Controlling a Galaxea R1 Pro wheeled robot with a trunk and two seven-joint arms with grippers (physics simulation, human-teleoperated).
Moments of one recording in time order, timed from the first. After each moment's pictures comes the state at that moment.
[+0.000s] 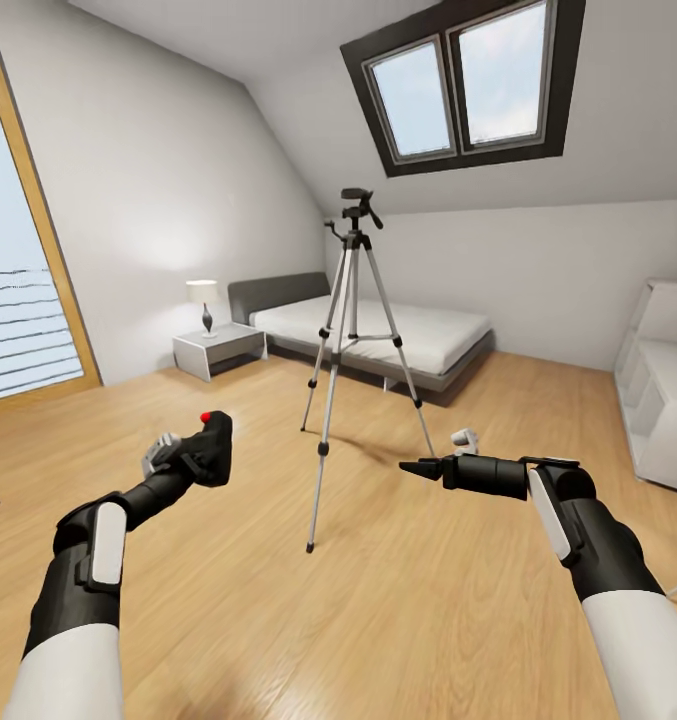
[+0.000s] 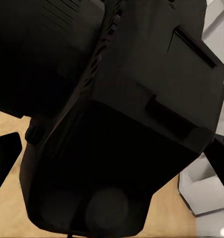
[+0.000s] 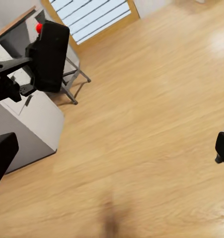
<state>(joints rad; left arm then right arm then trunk) -0.61 -0.07 0.57 -1.22 0.30 0.83 -0.40 -0.69 -0.18 -0.04 -1.15 -0.14 0.82 1.05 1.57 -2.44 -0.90</state>
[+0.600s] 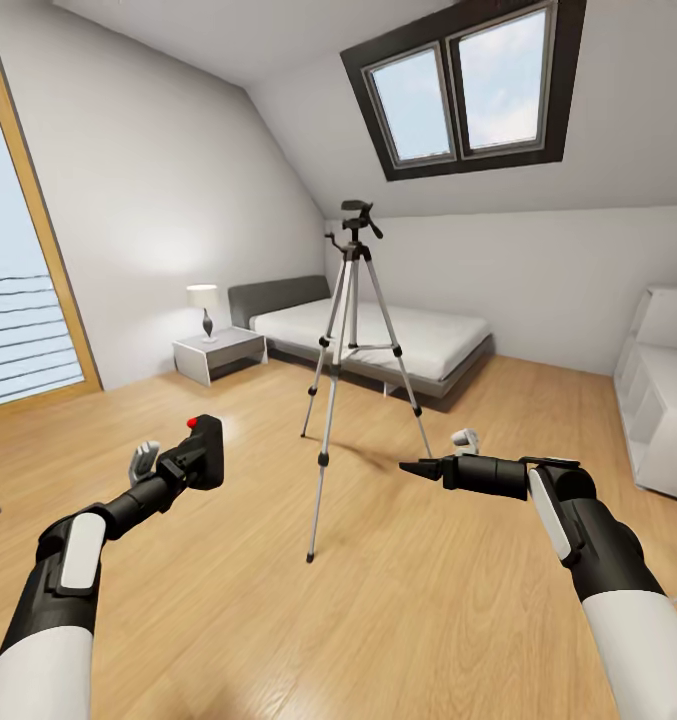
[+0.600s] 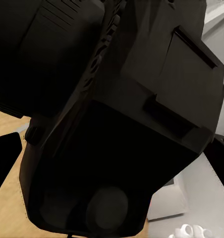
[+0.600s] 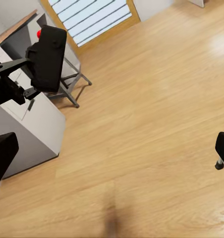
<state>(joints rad) -0.61 0.04 0.56 -1.07 0.57 0.83 -0.40 -0.69 -0.18 -0.04 -1.15 -0.14 0.82 1.05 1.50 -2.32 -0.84</state>
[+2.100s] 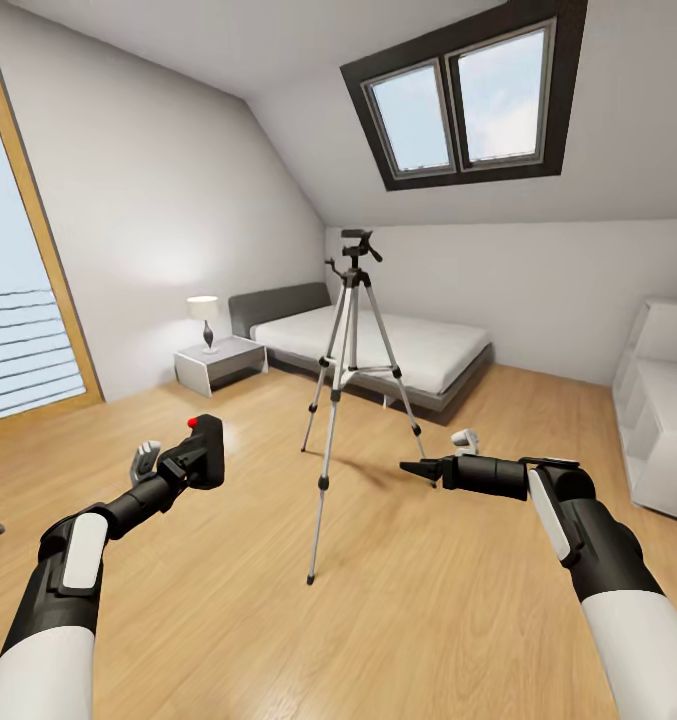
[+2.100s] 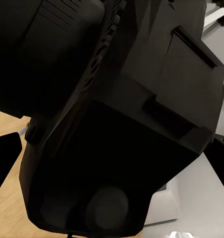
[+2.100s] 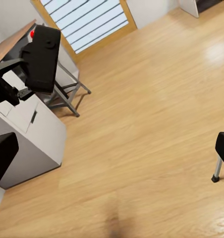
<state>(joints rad) -0.61 0.03 0.56 -1.07 0.56 0.82 -0.40 -0.69 -0.18 -0.04 -1.14 -0.14 0.81 1.03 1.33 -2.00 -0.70</state>
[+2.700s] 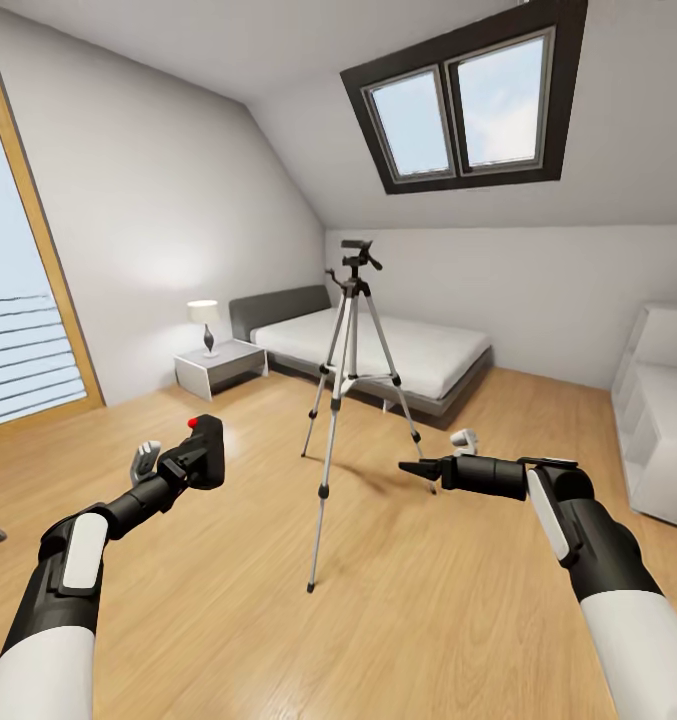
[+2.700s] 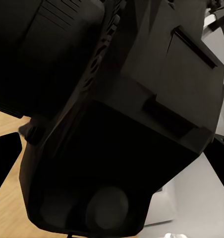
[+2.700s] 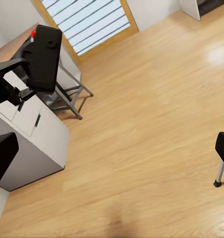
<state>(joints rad) -0.61 0.03 0.56 -1.07 0.57 0.82 -0.39 -0.69 -0.17 -0.04 -1.14 -0.14 0.82 1.03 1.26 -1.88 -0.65</state>
